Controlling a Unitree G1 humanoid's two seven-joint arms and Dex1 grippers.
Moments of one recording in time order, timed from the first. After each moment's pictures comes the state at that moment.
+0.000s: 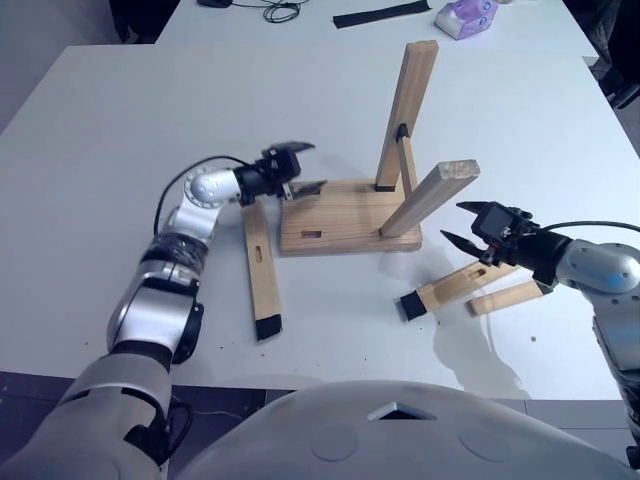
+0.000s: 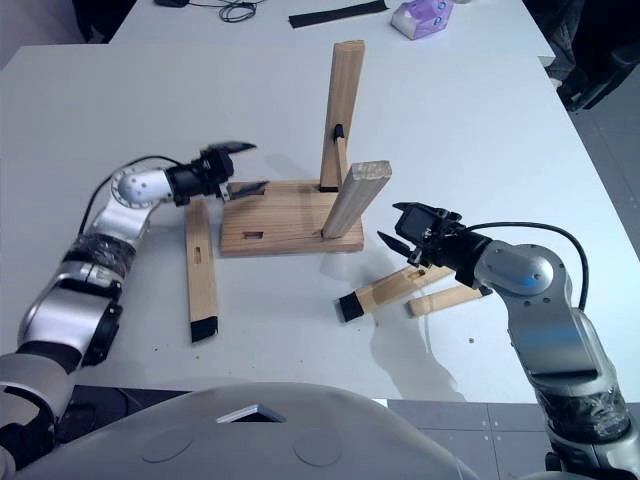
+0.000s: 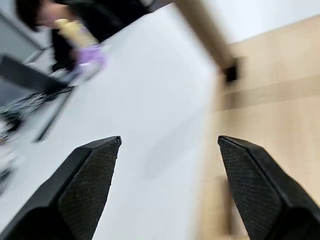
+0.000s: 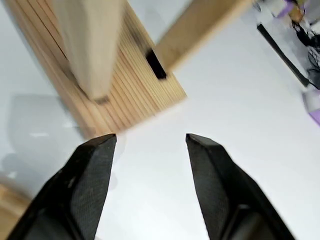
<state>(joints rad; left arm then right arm) -0.70 0.45 -0.23 0.93 0.03 -0.57 -0.80 0.15 -0.76 -0.03 -0.71 0.08 0.61 0.85</state>
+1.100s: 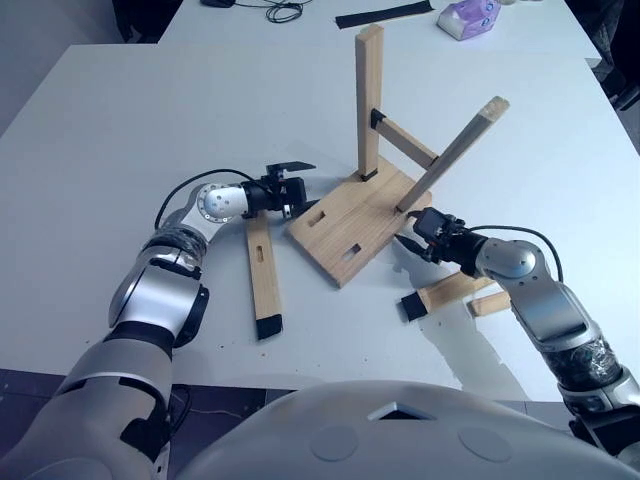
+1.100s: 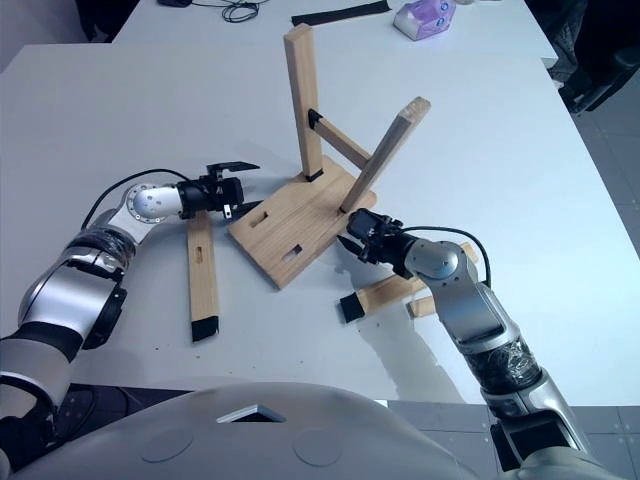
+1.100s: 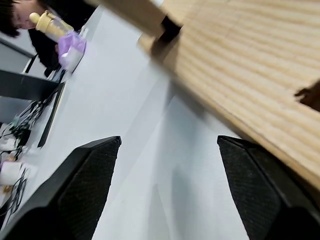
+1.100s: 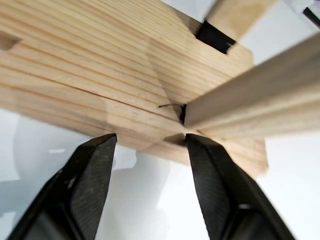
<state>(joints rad) -0.70 0.44 -0.38 1.17 0.28 -0.92 -0.69 -0.03 -0.58 0.32 -0.27 -0.10 0.45 0.59</state>
